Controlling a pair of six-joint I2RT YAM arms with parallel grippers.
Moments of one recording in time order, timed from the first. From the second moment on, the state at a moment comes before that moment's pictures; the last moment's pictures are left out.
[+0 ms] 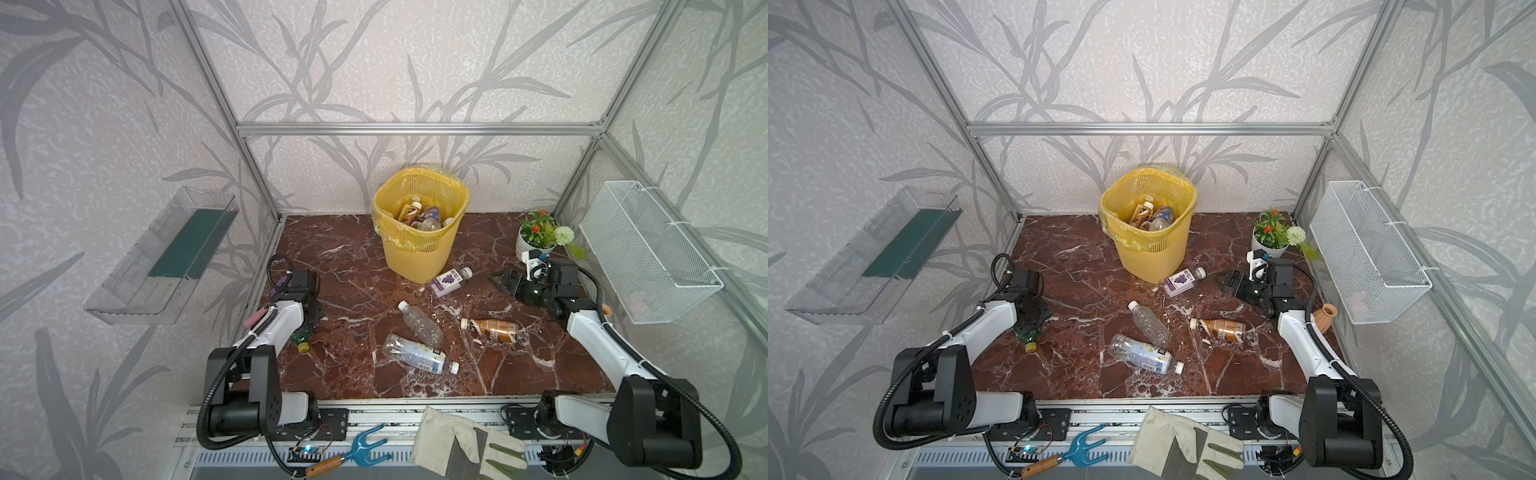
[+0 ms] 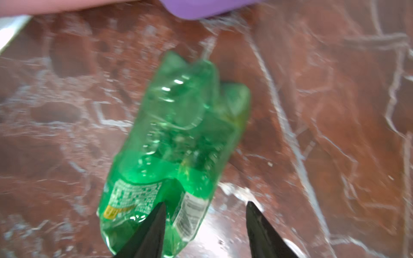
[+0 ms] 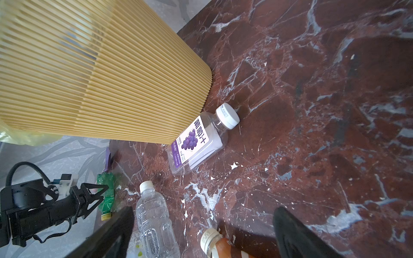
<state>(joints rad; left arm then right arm) 0.03 1.36 0.72 -0.58 -0.18 -0.74 -0.04 1.20 0.69 -0.19 -0.61 0.47</state>
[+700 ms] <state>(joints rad) 0.11 1.24 0.80 -0.73 -0.30 -0.67 -0.04 1.19 0.69 -0.19 -0.61 0.46</state>
